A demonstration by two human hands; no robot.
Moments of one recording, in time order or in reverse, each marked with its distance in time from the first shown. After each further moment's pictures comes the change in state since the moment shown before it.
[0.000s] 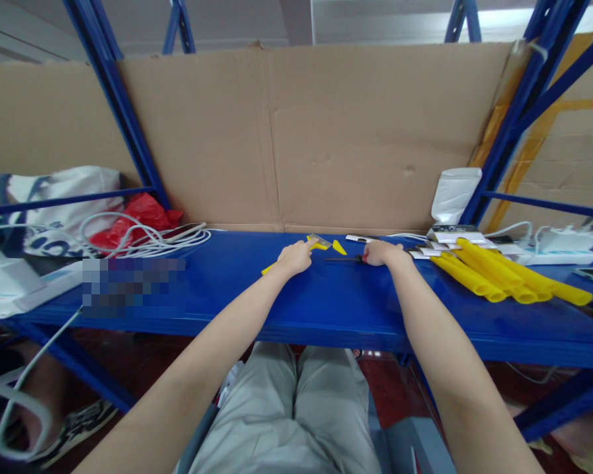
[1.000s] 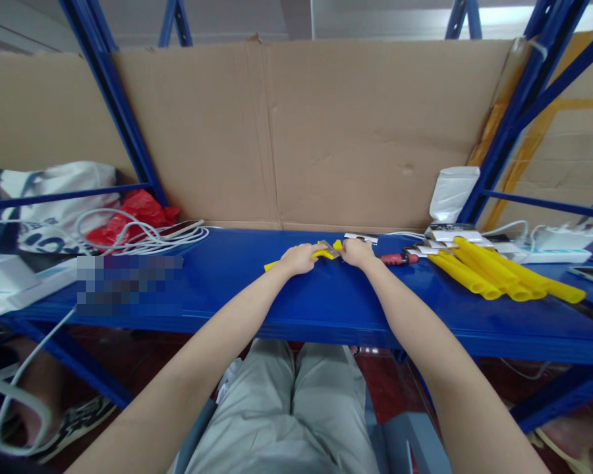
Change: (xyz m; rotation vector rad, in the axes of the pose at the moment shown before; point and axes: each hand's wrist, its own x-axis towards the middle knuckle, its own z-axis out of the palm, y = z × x) left_hand 0.004 0.004 0.009 -0.042 -0.032 0.141; right_hand 0.007 -0.041 0.036 -0.330 0.055 -0.055
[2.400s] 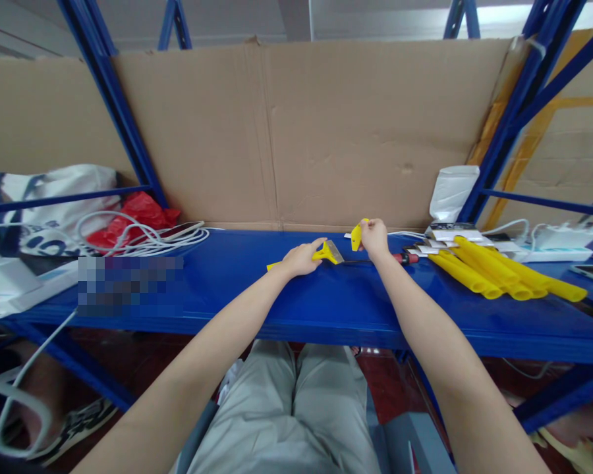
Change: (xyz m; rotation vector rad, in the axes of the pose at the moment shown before) left_hand -0.003 0.005 -0.001 -0.090 0.038 0.016; right_hand 0.003 0.016 -0.016 1.152 0.465 0.391
